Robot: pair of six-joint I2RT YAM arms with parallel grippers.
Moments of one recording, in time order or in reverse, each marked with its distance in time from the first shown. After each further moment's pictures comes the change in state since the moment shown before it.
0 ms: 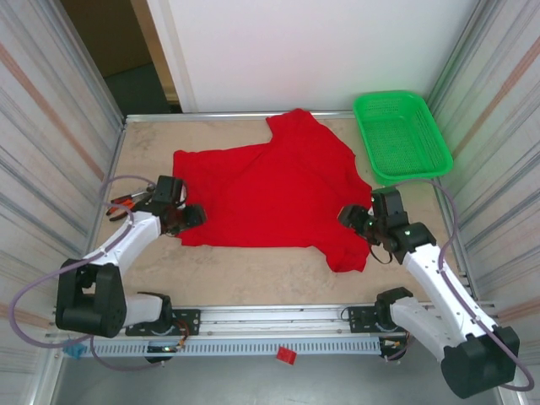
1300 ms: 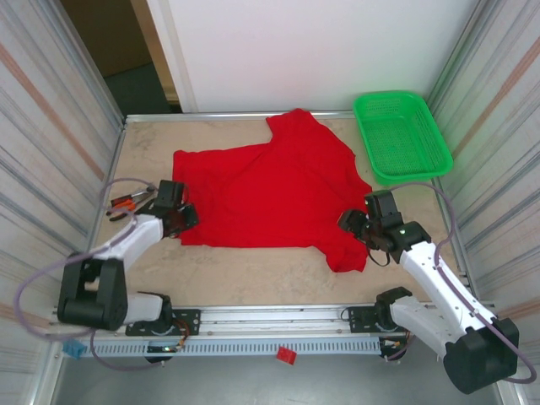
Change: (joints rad) left arm 0.001 -0.024 -0.079 0.129 -0.079 -0.007; right arm 0.031 0.038 -0.007 -0.025 0.064 0.037
